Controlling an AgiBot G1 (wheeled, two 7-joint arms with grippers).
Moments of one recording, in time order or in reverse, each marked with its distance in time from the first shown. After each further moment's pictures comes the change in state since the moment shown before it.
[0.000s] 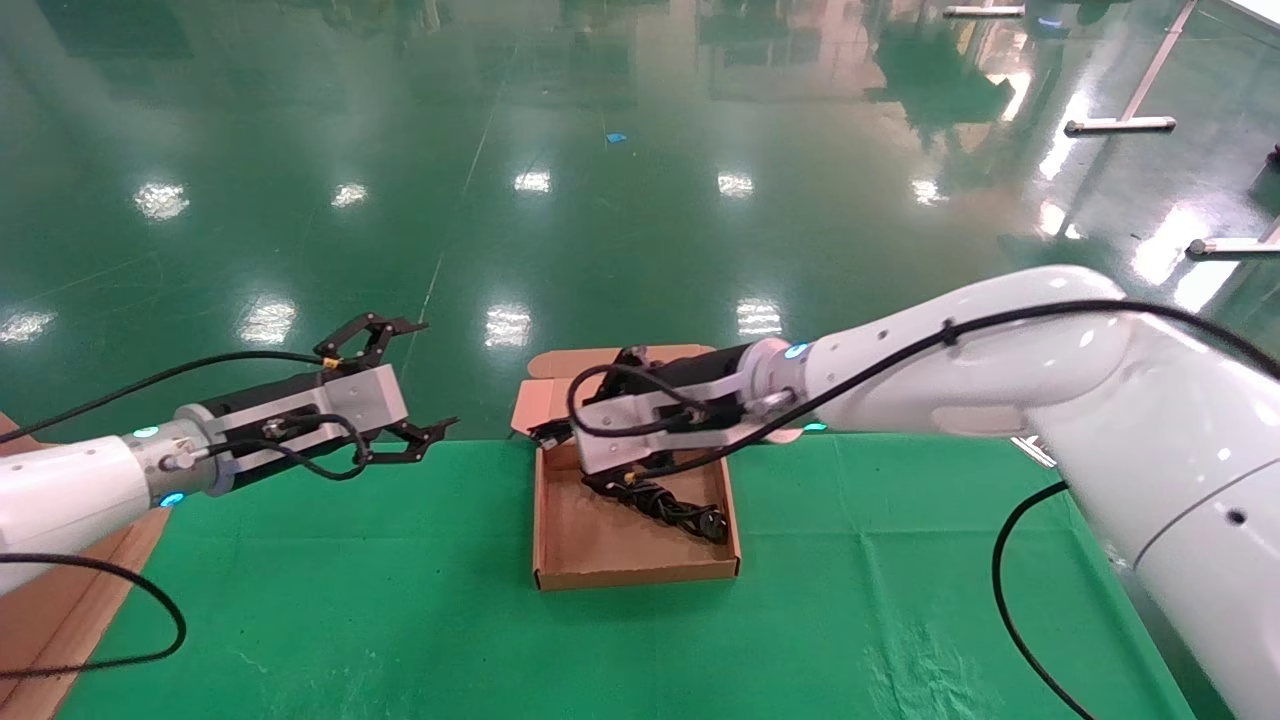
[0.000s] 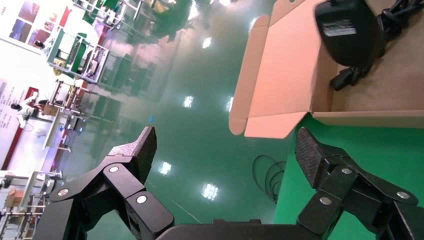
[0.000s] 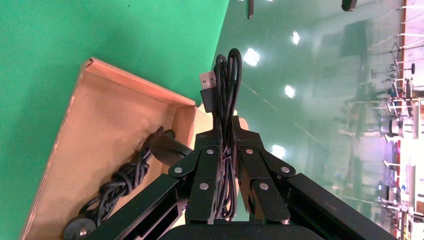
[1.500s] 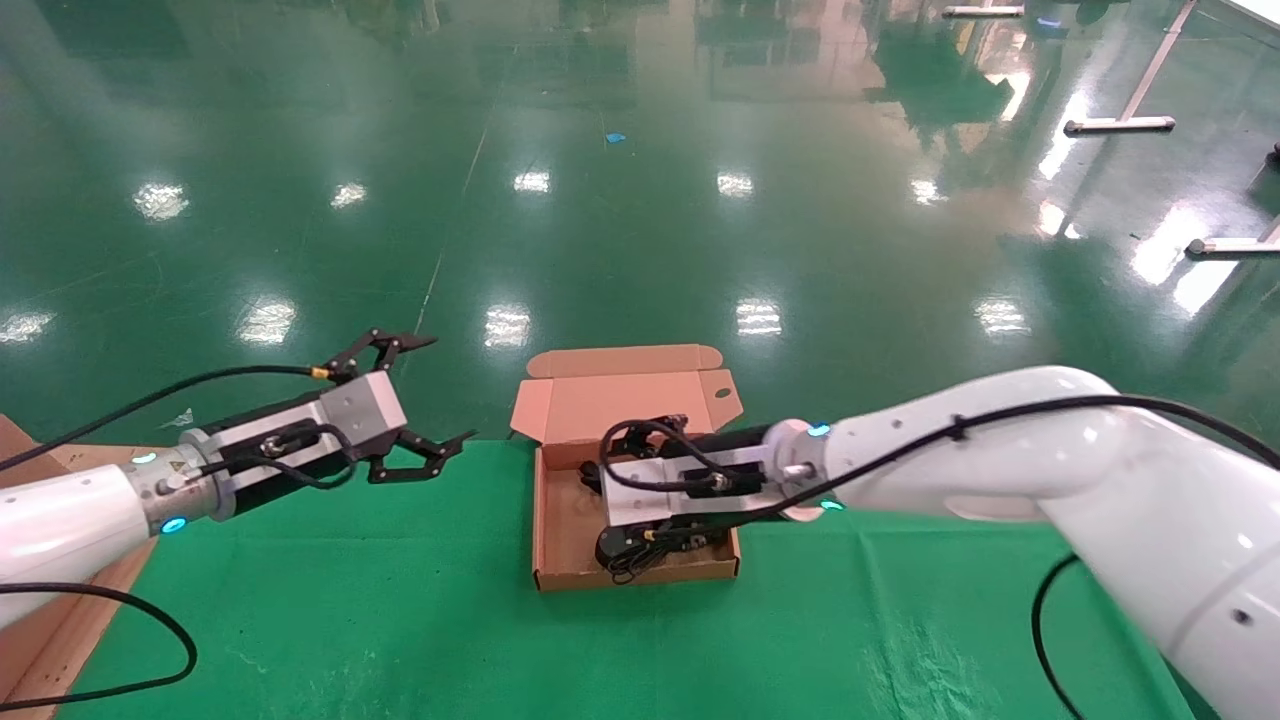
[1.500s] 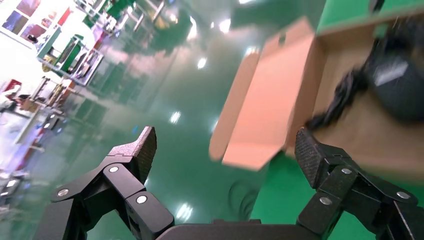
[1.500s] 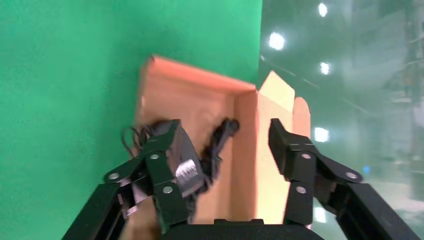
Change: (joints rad) left arm 0.071 -0.056 -0.092 -0.080 -0.026 0.097 -0.115; right arm -0.111 0.088 -0.153 0.112 0.163 0.068 0.187
